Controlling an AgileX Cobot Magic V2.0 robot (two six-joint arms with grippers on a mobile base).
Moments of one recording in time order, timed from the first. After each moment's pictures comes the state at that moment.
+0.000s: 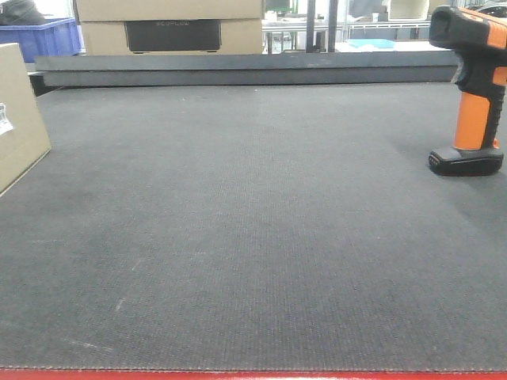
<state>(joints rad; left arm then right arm) 0.06 0.17 -0.28 -0.02 0.05 -0.10 -0.02 0.01 -0.03 0.10 0.05 -0.03</state>
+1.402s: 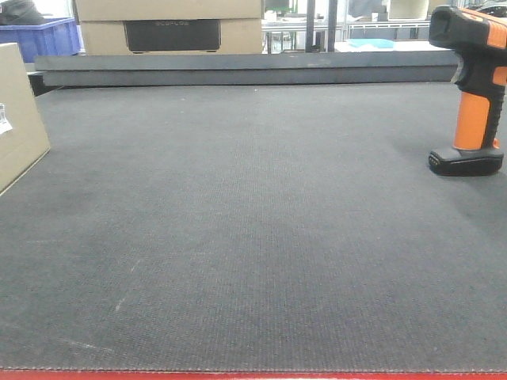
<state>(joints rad) -0.02 0.08 -0.14 0.06 0.03 -0.08 -0.02 0.00 0.00 0.07 0.03 -0.03</state>
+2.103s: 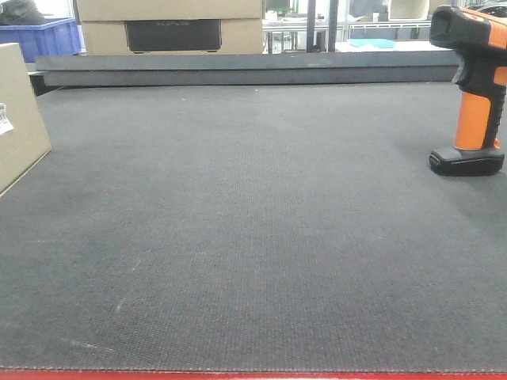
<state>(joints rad) -0.04 0.00 0.00 -0.01 -0.03 -0.05 -0.02 0.00 0.00 0.07 0.03 -0.03</state>
